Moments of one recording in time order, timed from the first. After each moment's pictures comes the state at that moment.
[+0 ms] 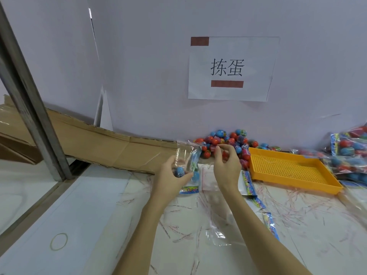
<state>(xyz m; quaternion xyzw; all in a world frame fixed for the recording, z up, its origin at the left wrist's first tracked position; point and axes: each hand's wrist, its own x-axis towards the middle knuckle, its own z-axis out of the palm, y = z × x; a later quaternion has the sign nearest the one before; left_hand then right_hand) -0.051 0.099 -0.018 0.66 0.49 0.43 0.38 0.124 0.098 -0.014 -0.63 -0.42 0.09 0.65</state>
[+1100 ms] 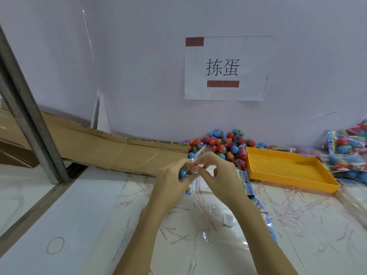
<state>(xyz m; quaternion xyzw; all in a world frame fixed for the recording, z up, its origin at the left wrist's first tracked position) -0.041 0.087 -0.009 0.78 0.42 0.42 0.21 0.121 0.045 0.010 -0.57 -0.67 0.08 0.46</state>
